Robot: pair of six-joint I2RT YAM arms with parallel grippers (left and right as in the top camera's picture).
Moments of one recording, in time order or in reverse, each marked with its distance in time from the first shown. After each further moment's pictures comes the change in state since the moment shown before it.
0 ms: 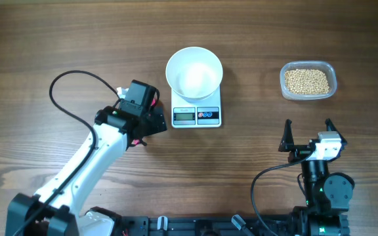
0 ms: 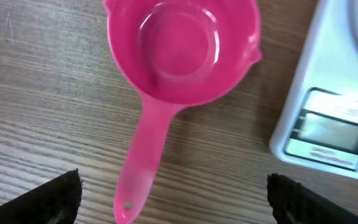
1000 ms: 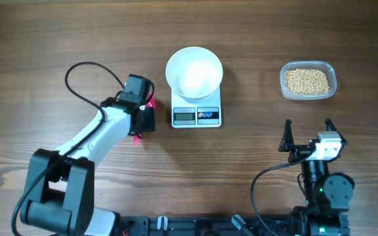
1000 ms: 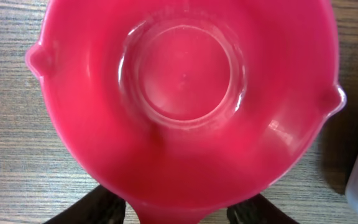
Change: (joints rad) left arm 0.097 0.224 -0.002 0.168 0.047 0.289; right arm 0.000 0.000 0.000 0.000 0.000 0.000
